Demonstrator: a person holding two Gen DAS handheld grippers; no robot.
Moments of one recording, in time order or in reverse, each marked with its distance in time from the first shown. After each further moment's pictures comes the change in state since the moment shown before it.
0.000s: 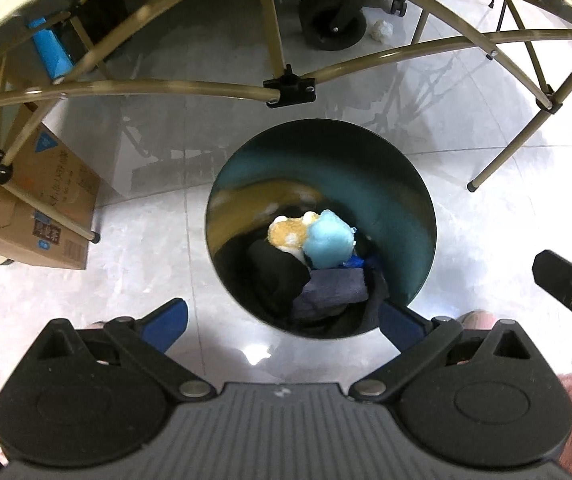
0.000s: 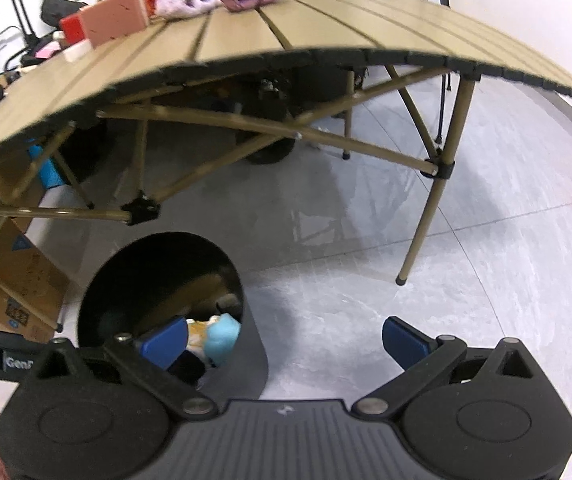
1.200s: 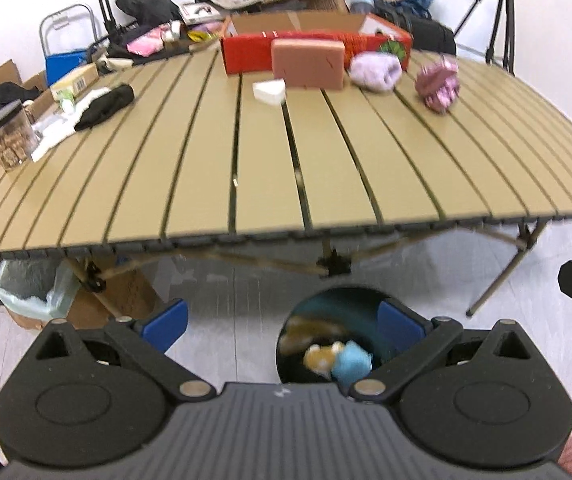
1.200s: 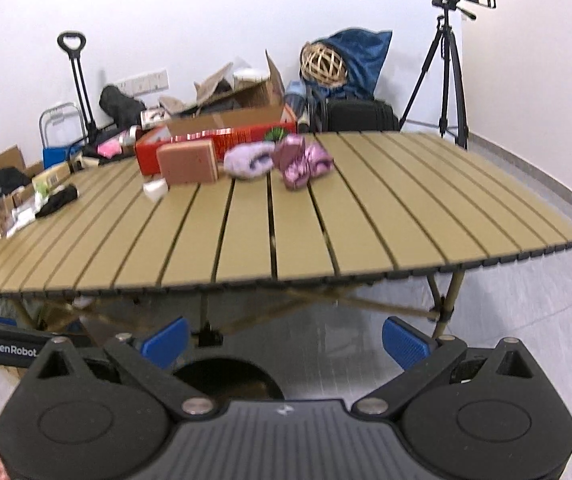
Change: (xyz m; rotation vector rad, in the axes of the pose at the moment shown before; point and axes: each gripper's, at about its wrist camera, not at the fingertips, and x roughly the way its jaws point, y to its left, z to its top) left arm -0.150 0.045 0.023 -0.071 -0.403 0.046; right arm -0.120 0.021 0.060 -0.051 -0.341 0.069
